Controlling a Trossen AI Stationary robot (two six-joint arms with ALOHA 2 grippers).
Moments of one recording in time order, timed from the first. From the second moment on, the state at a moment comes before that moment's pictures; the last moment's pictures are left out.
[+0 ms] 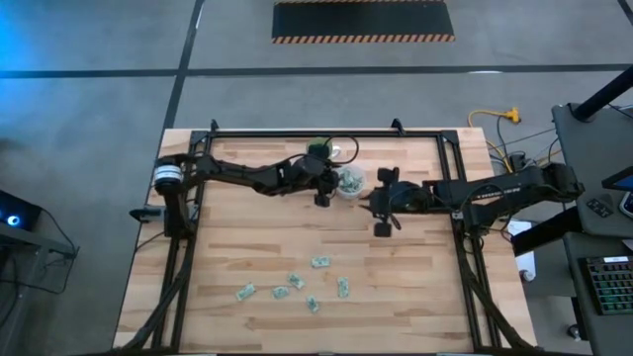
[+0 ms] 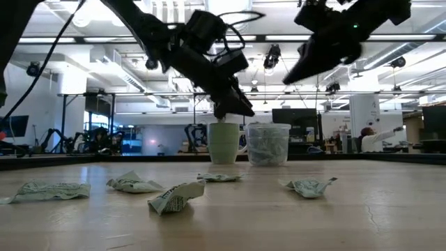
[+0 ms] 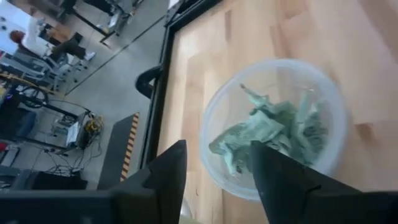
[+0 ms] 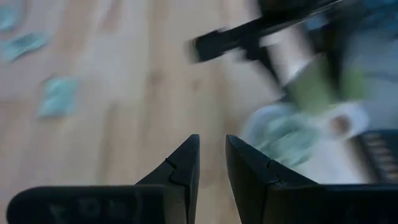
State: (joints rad) left arm 0.20 1.82 1.14 0.25 -0.27 0.63; right arm 0.04 1.19 0.71 -0.16 0.26 -0.11
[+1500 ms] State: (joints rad) left arm 0.02 1.09 0.55 0.04 -0.17 0.29; right arm -0.41 1.71 0.99 -0.20 -0.06 -0.21
